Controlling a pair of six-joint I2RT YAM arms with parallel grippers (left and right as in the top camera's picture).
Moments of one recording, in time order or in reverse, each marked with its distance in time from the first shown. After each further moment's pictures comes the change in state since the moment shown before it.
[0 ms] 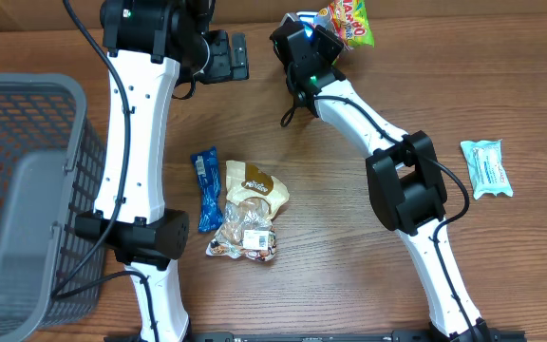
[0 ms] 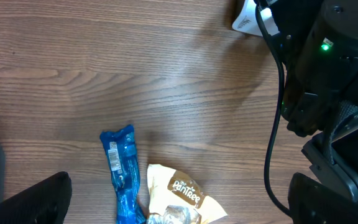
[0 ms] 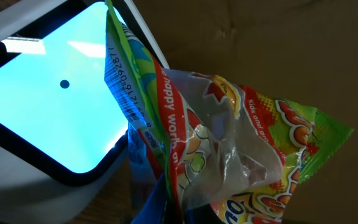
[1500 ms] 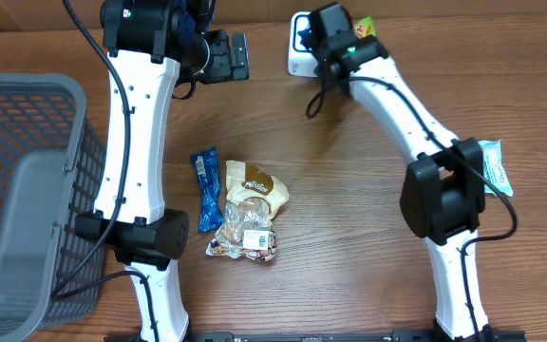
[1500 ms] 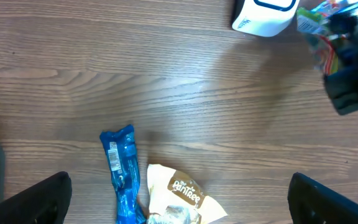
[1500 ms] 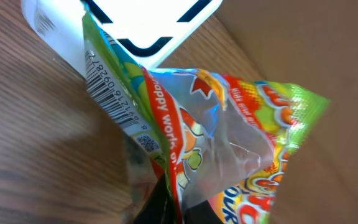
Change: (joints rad) left arm 0.000 0.000 0.000 0.000 0.000 0.000; right arm -0.095 -0.212 -0.007 -0.566 -0.449 0.294
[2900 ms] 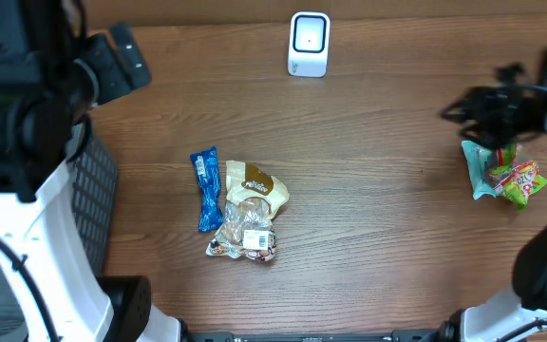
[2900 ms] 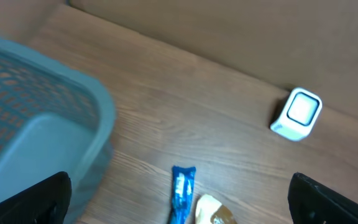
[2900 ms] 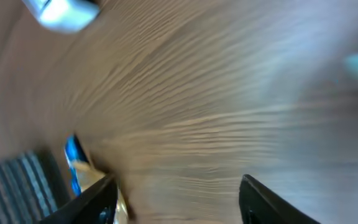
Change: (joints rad) left arm 0.184 -0.383 0.048 -0.038 -0.216 -0.071; right arm -0.638 -0.528 -0.591 -0.298 -0.959 0.616
